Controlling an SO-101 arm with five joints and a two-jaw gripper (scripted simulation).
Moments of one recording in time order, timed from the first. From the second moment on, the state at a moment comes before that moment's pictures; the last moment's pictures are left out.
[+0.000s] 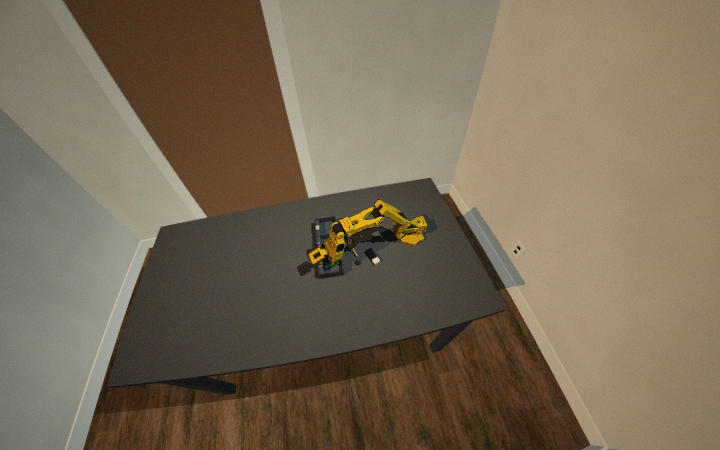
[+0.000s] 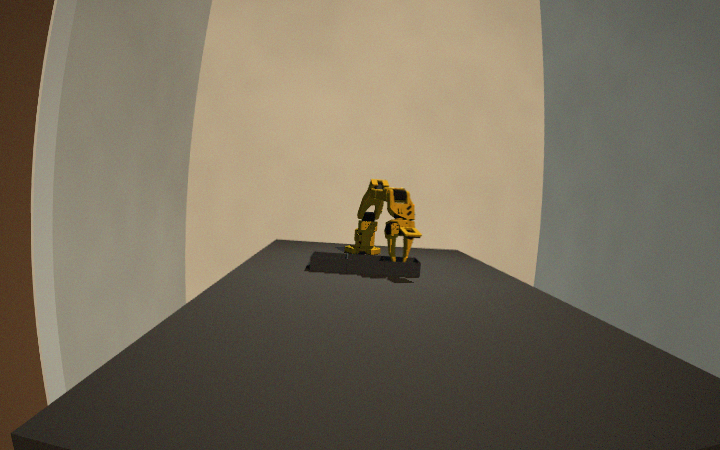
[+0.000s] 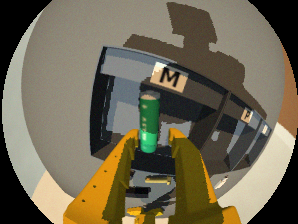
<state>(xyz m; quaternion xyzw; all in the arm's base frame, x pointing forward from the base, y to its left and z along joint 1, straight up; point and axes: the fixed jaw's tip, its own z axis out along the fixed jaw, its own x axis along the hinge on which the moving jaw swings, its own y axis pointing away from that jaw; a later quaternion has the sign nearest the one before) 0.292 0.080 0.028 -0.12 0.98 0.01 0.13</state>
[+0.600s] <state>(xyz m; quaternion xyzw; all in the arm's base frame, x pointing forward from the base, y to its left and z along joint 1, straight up) 0.291 0.079 0.030 -0.12 0.98 0.01 0.13</state>
